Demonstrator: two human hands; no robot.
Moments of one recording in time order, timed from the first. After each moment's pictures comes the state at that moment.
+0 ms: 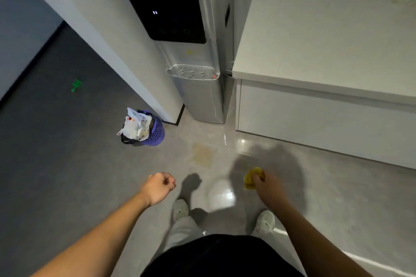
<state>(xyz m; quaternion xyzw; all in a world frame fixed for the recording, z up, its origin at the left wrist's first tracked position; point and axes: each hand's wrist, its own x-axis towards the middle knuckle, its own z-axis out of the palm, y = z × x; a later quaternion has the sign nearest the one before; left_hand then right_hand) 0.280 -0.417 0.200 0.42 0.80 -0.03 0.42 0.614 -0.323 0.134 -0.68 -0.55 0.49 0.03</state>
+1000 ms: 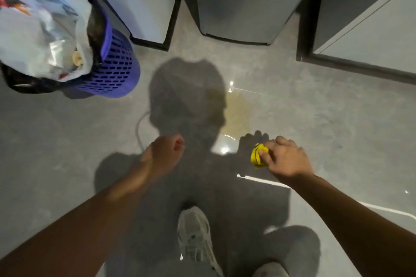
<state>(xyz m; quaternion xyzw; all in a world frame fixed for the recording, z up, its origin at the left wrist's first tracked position) 0.018 -0.356 -0.480 0.52 0.77 -0.01 0.36 0.346 -0.290 -0.446 -0.57 -0.76 0.25 -0.19</state>
